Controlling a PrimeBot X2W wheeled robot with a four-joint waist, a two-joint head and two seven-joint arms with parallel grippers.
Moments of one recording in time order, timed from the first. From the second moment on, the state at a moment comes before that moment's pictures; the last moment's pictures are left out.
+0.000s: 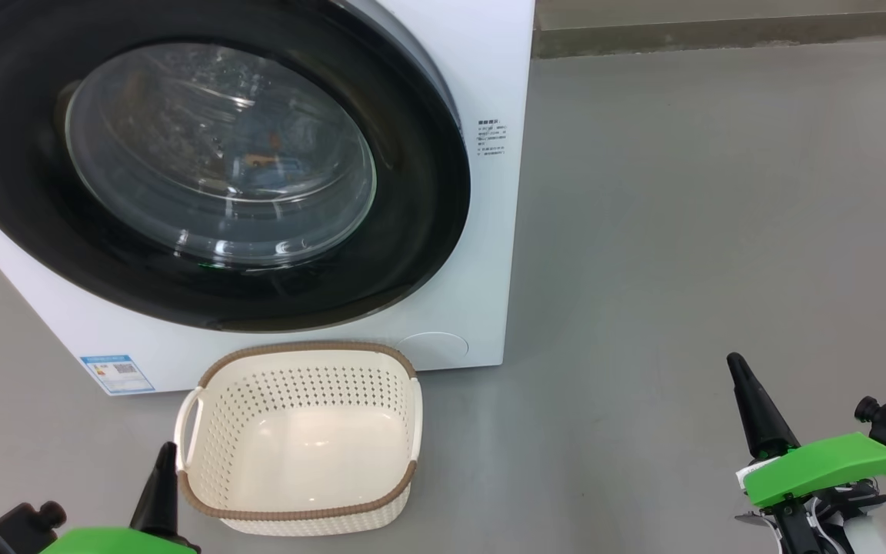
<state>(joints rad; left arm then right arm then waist) -0.03 0.10 -0.03 0.22 -0.98 -0.11 -0.07 -0.16 -0.17 0.05 0.31 0.97 0.13 -0.09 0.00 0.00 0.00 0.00</state>
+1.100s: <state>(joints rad) -0.04 0.07 0.02 0.24 -1.27 -0.11 0.02 -0.14 -0.12 -0.04 0.30 1.27 0.13 0.00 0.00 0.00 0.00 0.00</state>
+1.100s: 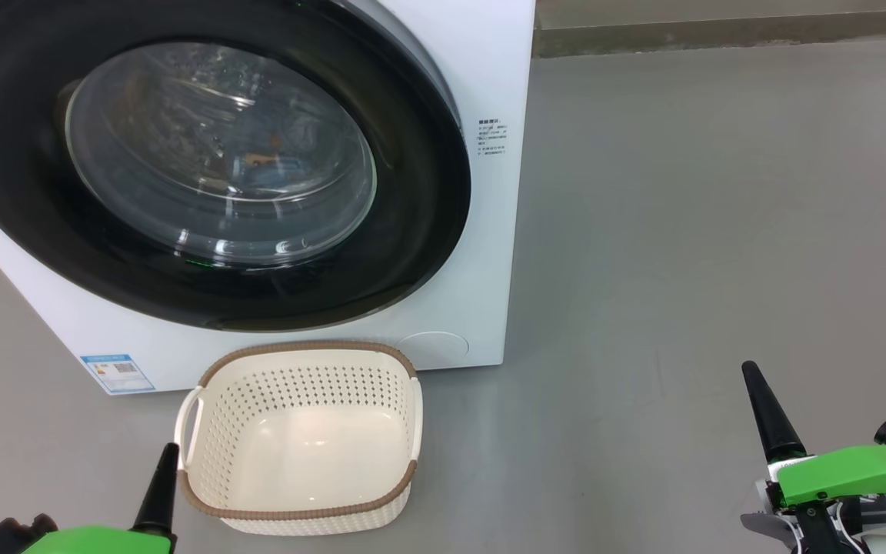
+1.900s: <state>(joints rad) -0.05 0.05 0.06 0.26 -1.49 -0.12 0.08 -0.12 -0.07 -0.10 0.28 1.49 0.13 0.07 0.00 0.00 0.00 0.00</state>
